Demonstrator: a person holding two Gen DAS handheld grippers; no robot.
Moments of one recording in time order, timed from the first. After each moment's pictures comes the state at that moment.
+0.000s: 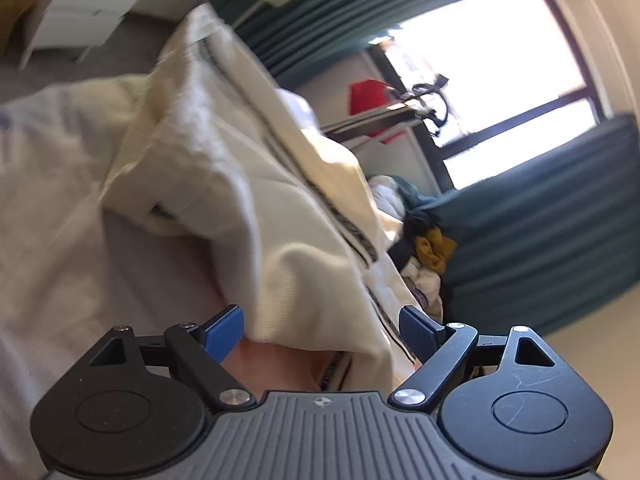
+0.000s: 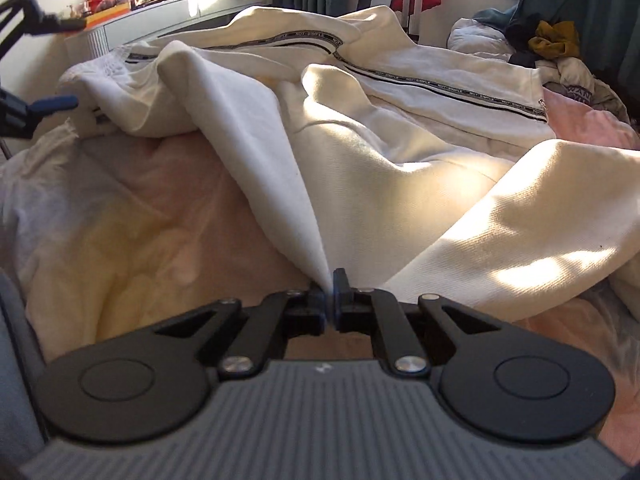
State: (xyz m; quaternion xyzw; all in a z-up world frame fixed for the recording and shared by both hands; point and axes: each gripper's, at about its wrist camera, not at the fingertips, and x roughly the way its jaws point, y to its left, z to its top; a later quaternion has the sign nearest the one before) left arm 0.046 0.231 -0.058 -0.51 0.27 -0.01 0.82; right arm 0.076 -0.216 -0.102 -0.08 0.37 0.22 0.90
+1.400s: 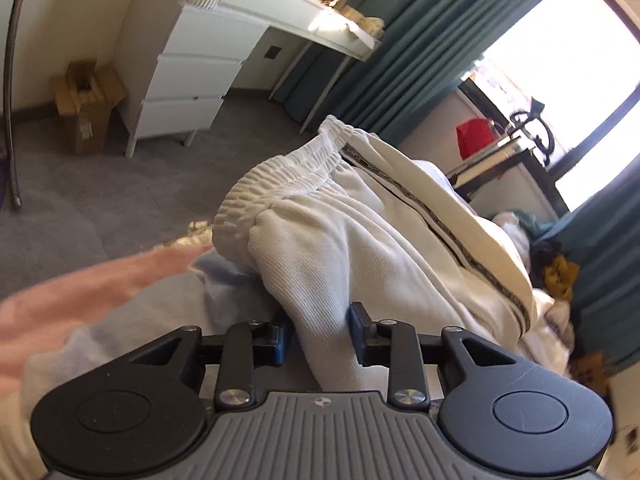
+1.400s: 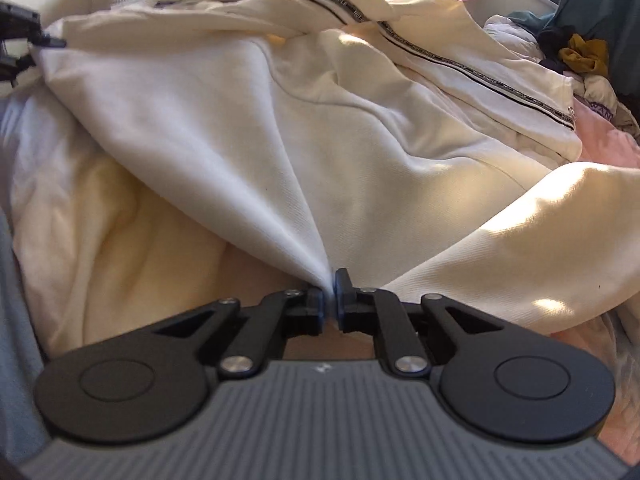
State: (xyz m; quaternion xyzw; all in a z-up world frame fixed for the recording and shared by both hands) left arm -0.041 0.322 -0.031 -0.35 0.29 0.17 0.87; right arm 0.065 -0.202 -0.118 -0.13 0.40 0.24 0.87
